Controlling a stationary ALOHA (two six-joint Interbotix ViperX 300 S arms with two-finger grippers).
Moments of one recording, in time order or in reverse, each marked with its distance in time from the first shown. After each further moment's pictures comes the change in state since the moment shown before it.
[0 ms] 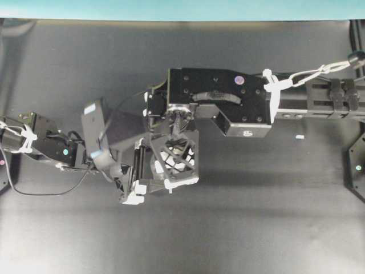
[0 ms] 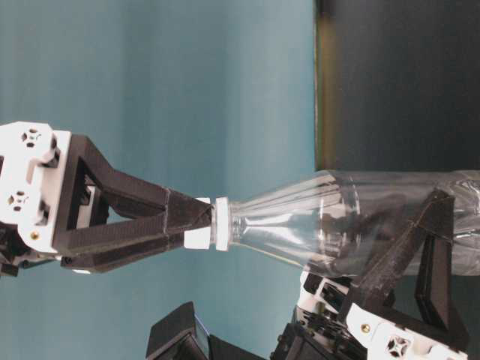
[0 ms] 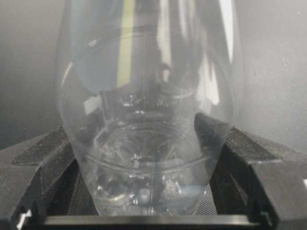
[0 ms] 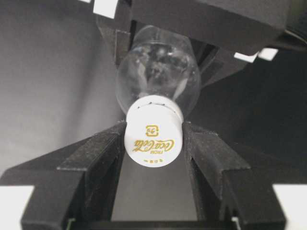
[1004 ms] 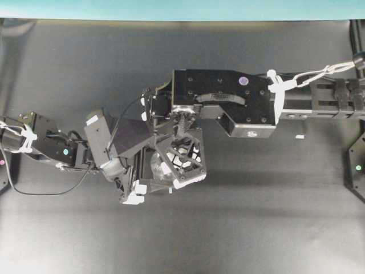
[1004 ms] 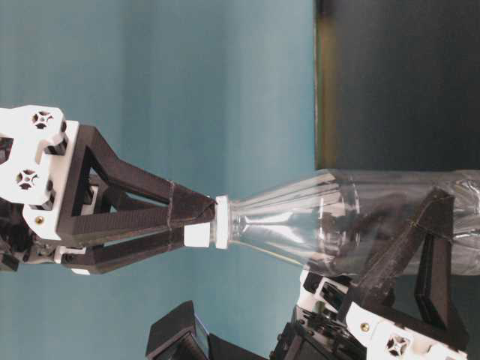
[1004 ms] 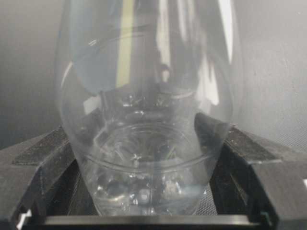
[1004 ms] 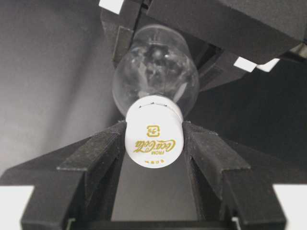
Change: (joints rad) left arm -0.002 0.000 -0.002 0.000 0.006 0.000; right arm 0.000 -0.021 0.041 -0.003 -0.005 -0.055
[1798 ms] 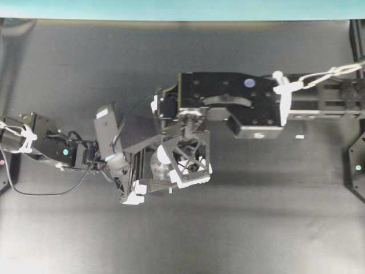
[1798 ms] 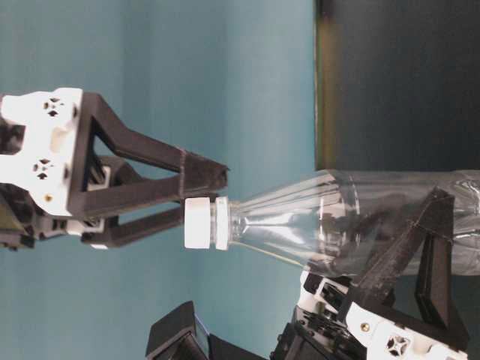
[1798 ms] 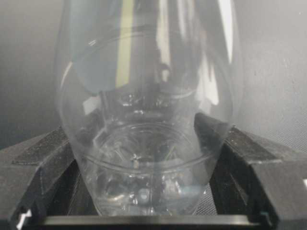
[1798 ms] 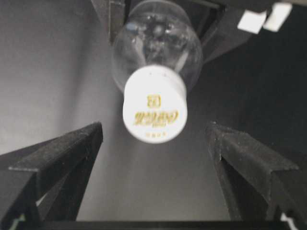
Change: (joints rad) left arm -0.003 0.000 0.000 0.002 0.002 -0.008; right arm 0.002 -0.058 0.078 -0.012 -0.049 0.144
